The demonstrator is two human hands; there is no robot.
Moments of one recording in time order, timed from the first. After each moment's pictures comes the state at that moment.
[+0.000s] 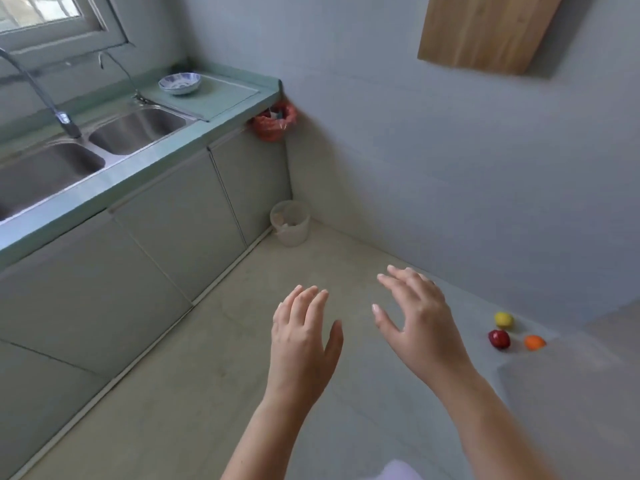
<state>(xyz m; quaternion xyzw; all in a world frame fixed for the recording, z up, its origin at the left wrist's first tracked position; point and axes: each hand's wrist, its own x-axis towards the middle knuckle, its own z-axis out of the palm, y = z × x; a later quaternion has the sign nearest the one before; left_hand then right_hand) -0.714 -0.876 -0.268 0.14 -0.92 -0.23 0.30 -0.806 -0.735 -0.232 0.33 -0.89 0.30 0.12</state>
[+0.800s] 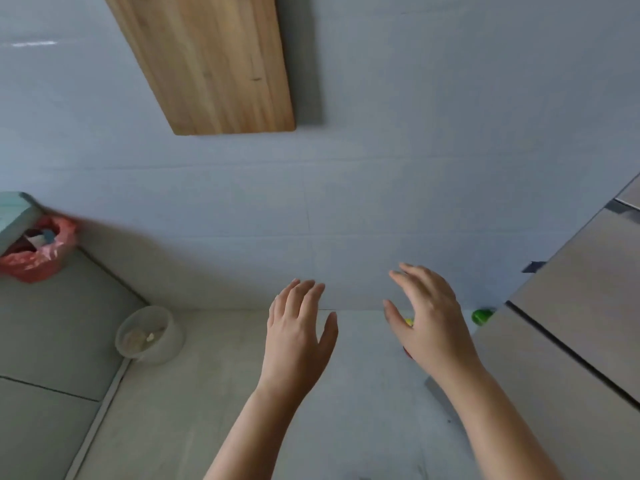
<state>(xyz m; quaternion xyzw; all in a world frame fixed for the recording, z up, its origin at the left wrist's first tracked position) -1.114 -0.722 -0.240 -0.12 -0.94 -0.25 0.21 -1.121 -0.535 -0.230 0.08 -0.93 0.26 0.25</state>
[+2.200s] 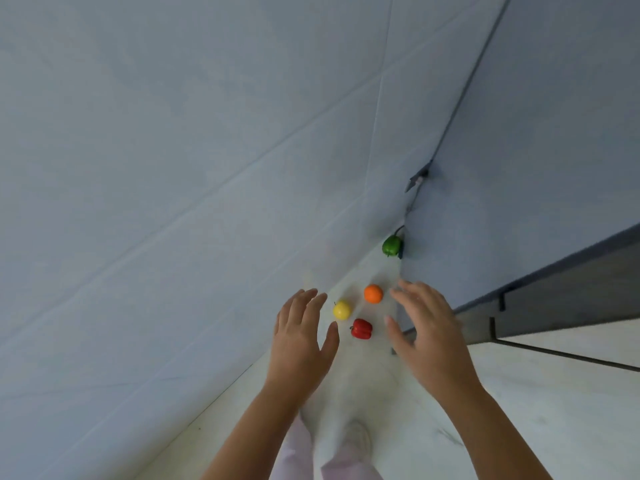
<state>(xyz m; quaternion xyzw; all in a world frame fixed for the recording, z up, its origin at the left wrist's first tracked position) -1.452 -0.503 -0.423 -0.43 -0.85 -0.29 -0.08 -1.317 -0.372 -0.413 -0.32 -0.90 0.23 0.20</state>
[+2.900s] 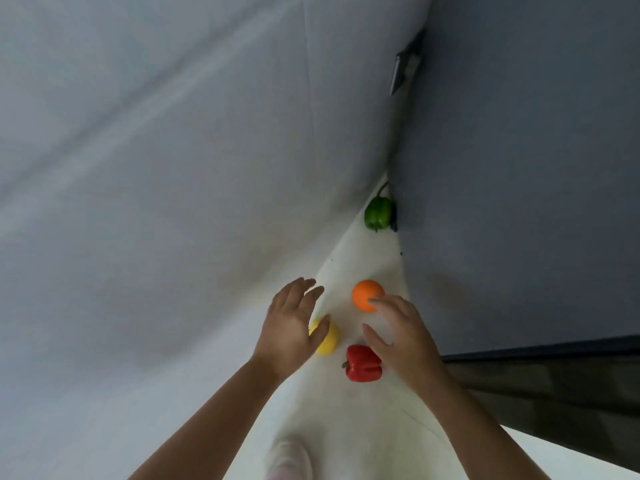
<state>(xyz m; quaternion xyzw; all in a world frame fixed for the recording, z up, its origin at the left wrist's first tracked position) -1.558 -0.368 -0.890 -0.60 -0.77 -0.19 -0.13 -1.378 -0.287 -0.893 -0.44 -0.82 0.33 0.15</state>
